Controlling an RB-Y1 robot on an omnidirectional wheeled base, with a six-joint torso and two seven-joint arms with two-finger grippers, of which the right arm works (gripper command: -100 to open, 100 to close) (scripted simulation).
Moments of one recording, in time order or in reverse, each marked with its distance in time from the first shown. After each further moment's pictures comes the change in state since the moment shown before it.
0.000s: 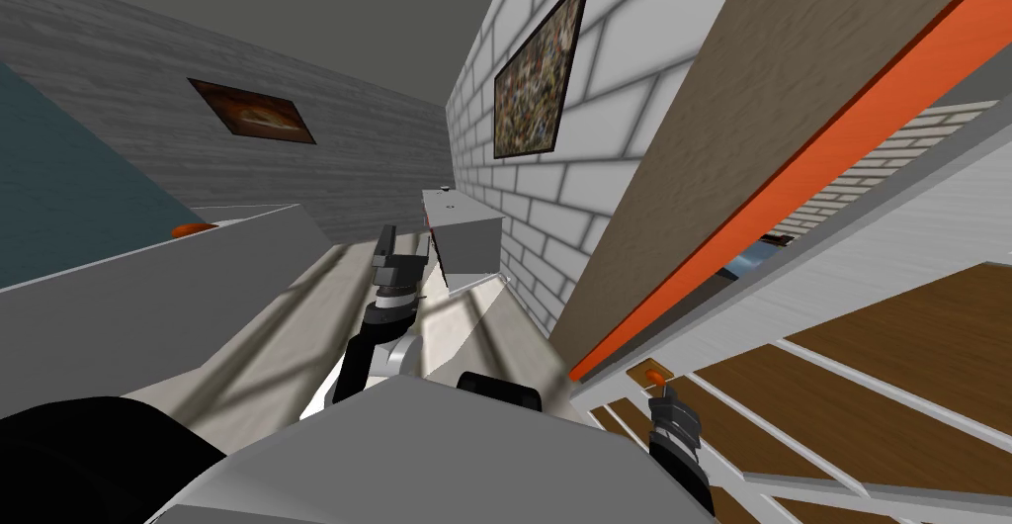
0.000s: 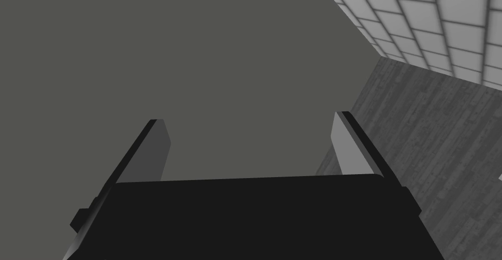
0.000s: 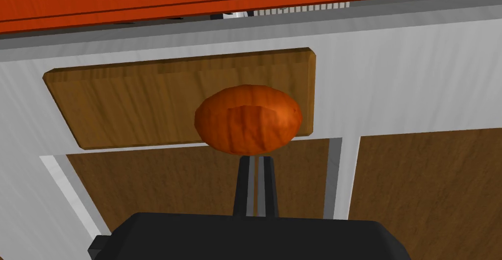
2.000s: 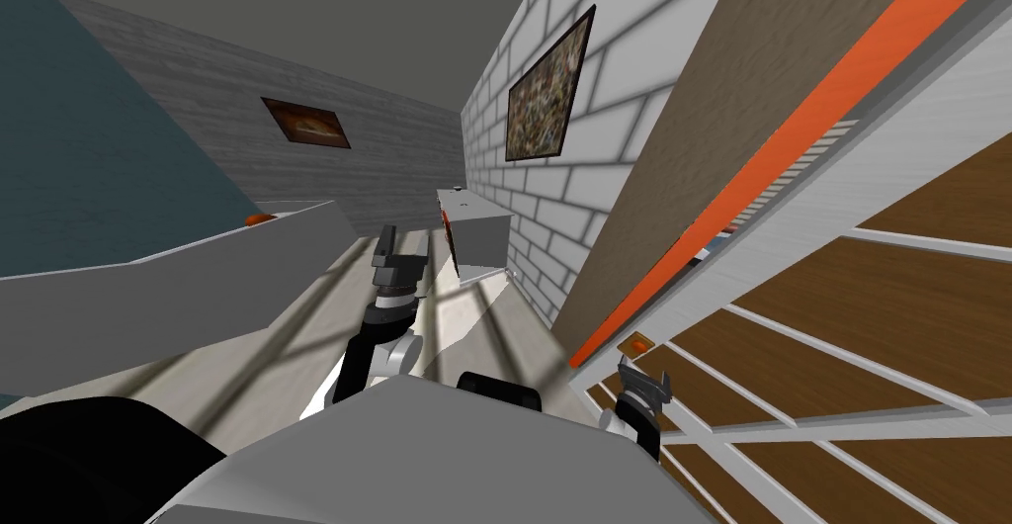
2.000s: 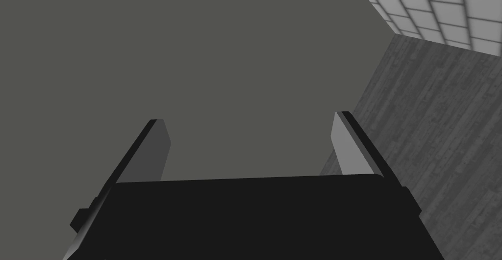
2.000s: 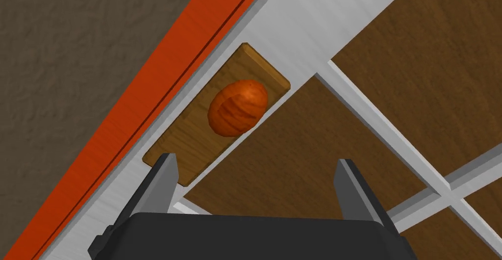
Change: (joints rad) arm -0.107 0.086 0.057 -0.022 -0.181 0.025 -0.507
